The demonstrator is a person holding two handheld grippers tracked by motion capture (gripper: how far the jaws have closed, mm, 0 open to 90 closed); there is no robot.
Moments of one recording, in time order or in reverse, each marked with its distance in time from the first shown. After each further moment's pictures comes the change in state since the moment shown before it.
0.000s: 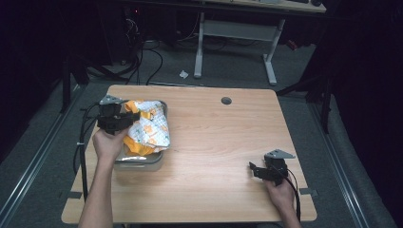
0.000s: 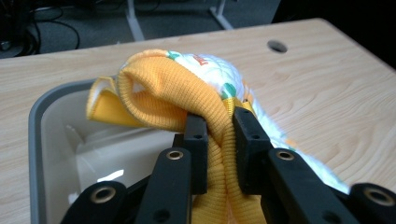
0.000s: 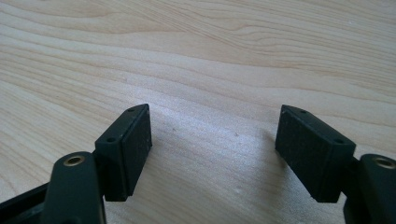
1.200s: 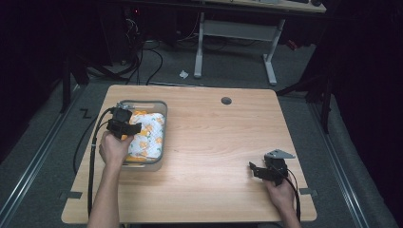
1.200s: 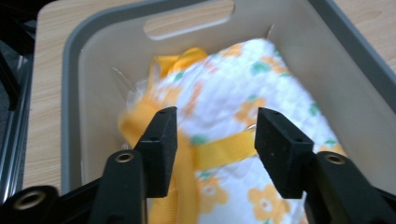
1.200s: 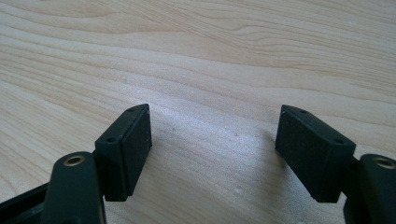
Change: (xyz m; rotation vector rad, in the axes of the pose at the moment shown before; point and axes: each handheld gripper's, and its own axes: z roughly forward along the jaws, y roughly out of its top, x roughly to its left) left arm 0.000 -0.018 0.043 0.188 0.258 0.020; right arm 0.000 0.000 0.000 0.000 -0.001 0.000
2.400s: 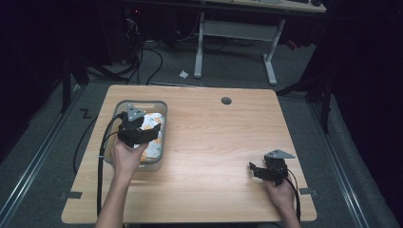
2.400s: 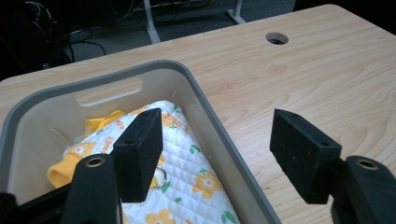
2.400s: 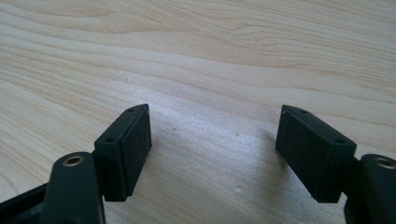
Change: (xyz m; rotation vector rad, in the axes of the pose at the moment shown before) left arm -0.062 -0.003 -0.059 -0.240 -0.137 0.053; right arm 0.000 0.000 0.000 -0.001 0.002 -0.001
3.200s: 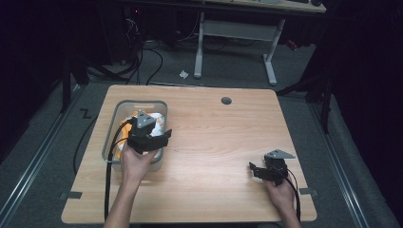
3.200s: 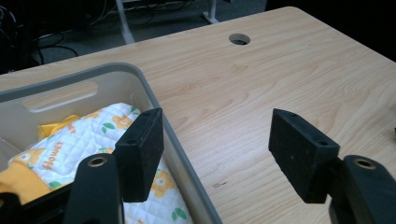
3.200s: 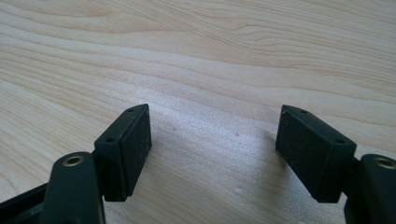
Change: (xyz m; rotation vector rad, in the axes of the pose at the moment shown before) left arm -0.032 -0.001 -0.007 -0.013 -0.096 0.015; right arm 0.000 0.000 0.000 0.000 0.000 0.000
